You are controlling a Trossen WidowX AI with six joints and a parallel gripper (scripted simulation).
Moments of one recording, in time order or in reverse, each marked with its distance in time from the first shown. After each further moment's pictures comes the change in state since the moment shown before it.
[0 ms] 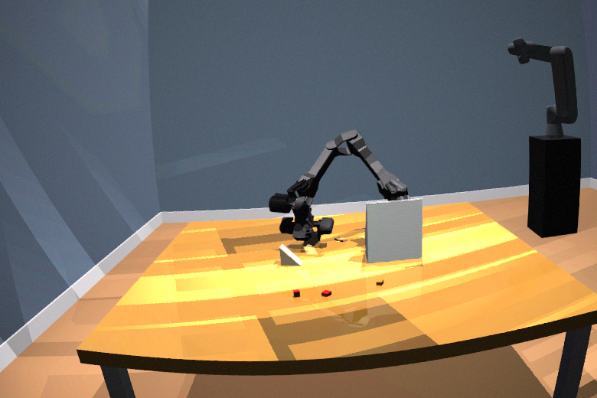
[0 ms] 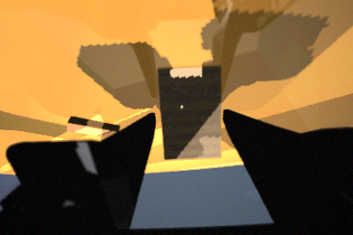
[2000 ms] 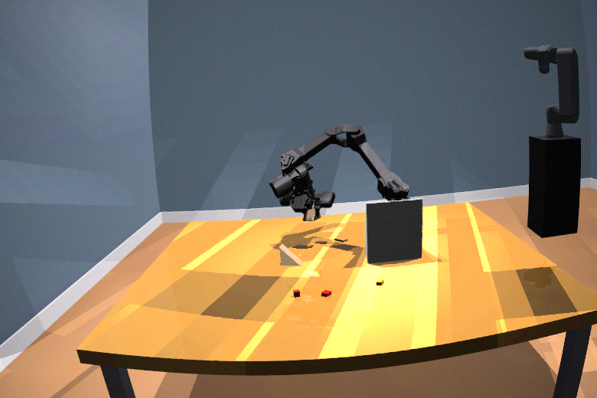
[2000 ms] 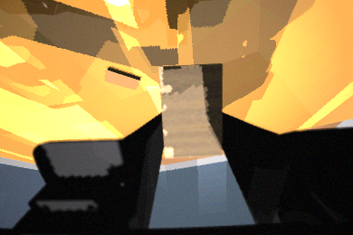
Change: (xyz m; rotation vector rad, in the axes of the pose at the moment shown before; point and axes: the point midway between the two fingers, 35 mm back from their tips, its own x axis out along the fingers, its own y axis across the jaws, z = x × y) arm -0.076 0.007 -0.054 0.076 -0.074 0.017
